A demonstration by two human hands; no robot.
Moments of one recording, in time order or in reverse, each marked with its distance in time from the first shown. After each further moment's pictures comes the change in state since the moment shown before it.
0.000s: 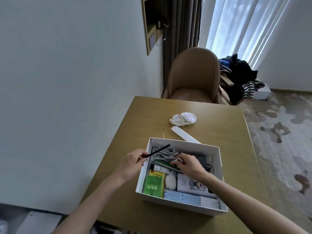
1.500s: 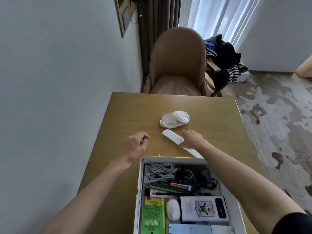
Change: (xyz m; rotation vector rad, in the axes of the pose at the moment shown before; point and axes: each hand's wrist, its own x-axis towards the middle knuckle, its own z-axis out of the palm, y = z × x) left_hand 0.180 -0.031 0.015 0.038 0.072 0.138; right_hand 0.173 0.031 -0.058 -0.523 -0.177 0.328
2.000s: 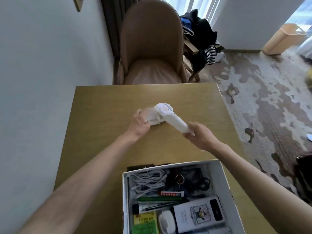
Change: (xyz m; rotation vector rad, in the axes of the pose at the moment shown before) left_hand 0.134 -0.007 0.085 0.001 -0.184 -0.028; right_hand -0.033 0.065 -0.009 0.364 0.235 -0.004
